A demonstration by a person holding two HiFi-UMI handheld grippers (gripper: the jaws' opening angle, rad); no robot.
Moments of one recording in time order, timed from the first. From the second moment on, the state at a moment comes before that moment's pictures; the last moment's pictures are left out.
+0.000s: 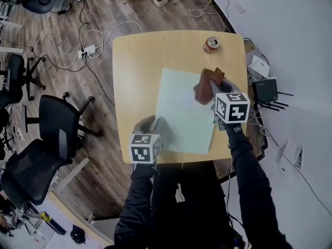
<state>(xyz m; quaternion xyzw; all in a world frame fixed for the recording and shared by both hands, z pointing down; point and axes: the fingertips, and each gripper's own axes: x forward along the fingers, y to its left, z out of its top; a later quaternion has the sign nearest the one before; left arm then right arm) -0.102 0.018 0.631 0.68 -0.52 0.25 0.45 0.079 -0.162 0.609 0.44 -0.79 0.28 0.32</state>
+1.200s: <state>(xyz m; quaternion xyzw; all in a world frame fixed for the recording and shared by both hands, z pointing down) -0.082 0.029 0.627 0.67 -0.53 0.21 0.48 -0.032 -0.101 0.532 0.31 -0.84 0.41 0.15</state>
